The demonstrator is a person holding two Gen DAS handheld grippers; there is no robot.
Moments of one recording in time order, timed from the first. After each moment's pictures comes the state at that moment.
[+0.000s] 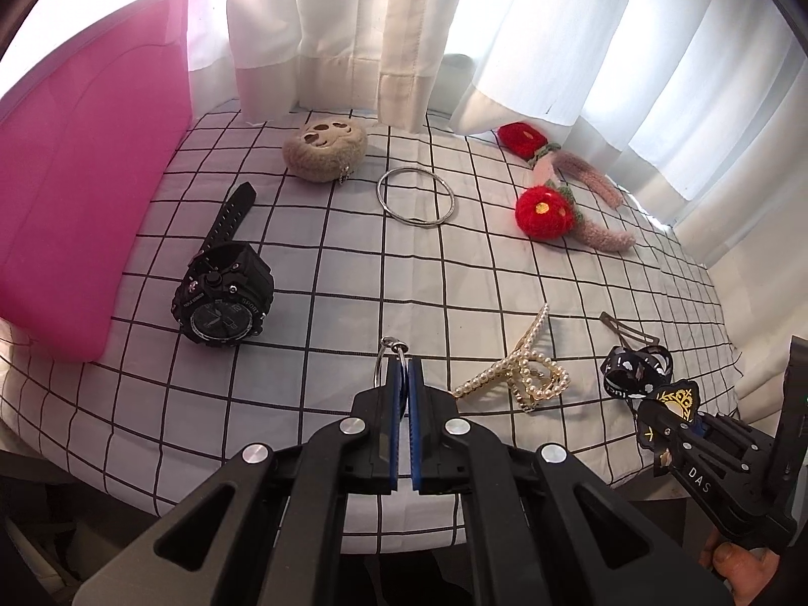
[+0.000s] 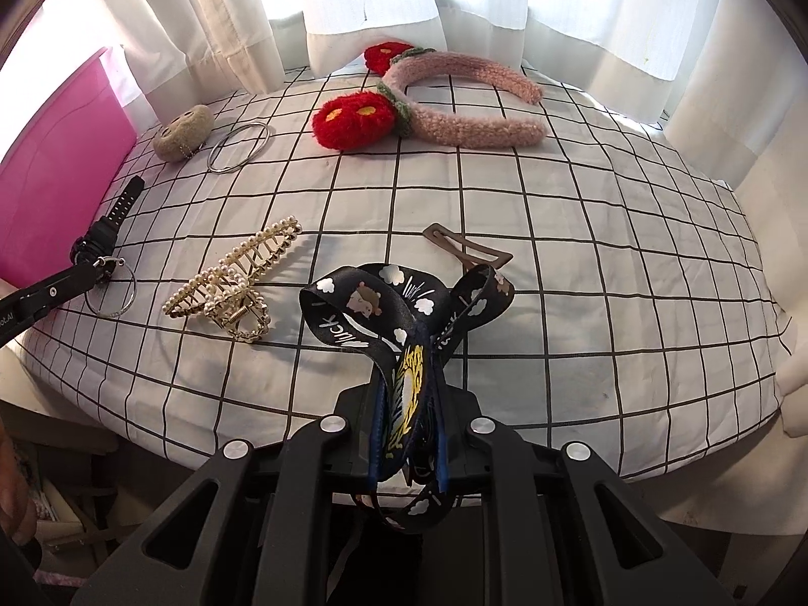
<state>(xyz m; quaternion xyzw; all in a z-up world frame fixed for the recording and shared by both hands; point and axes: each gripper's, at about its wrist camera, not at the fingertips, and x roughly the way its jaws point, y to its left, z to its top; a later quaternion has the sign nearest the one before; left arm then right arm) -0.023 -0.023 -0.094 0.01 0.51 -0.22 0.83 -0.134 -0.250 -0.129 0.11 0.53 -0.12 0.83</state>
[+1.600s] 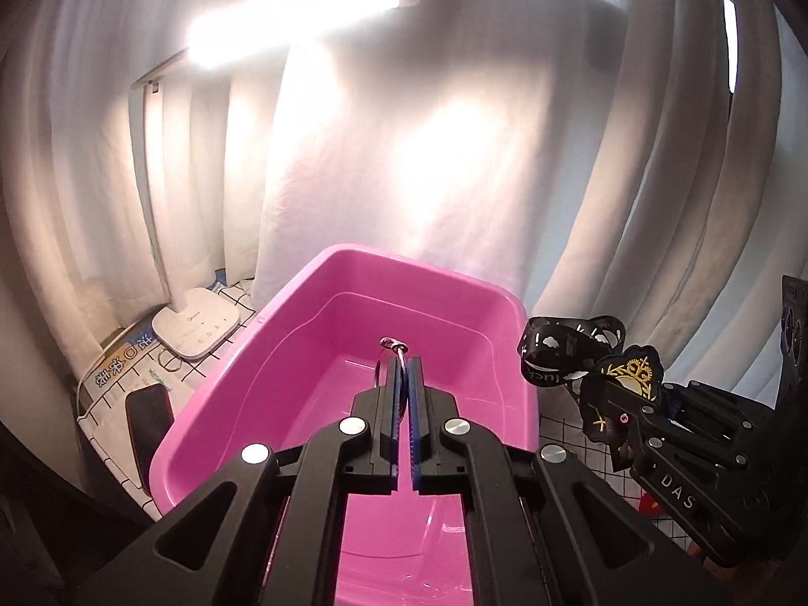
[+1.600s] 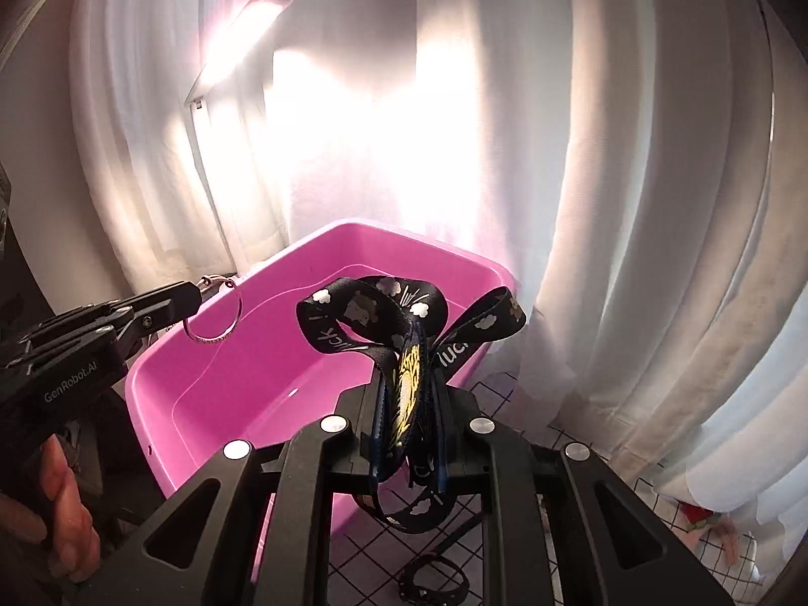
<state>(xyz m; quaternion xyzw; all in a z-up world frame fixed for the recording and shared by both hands) 0.086 0.231 0.090 -0.09 0.31 -0.03 0.94 0.103 0.046 0.081 -0.05 0.34 0.19 0.92</state>
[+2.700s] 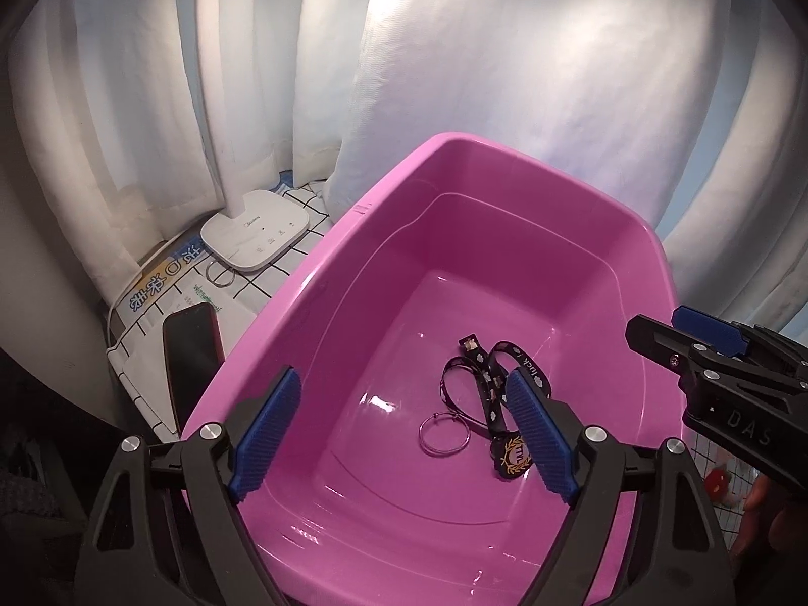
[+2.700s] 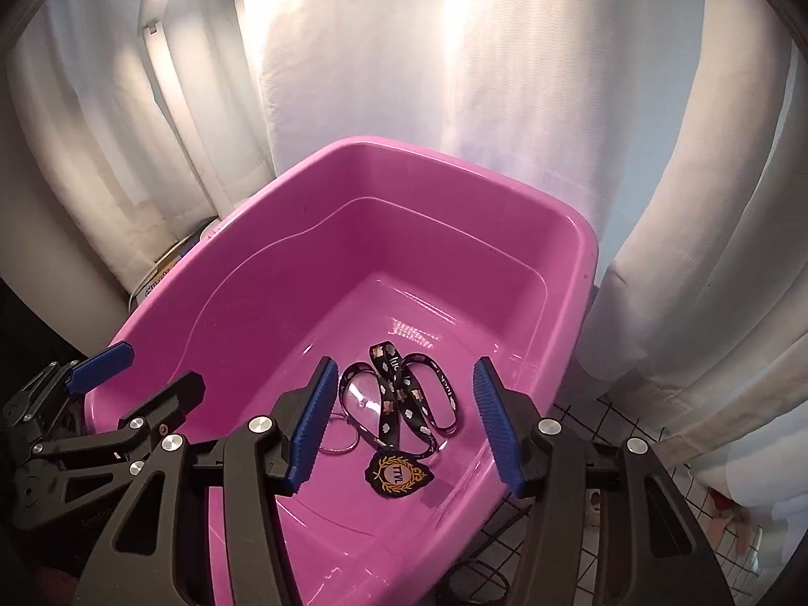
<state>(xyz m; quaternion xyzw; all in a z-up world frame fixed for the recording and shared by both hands) 0.113 0.274 0.020 -0.09 0.43 0.05 0.90 0.168 0.088 0.041 -0.05 0.45 0.17 0.87</state>
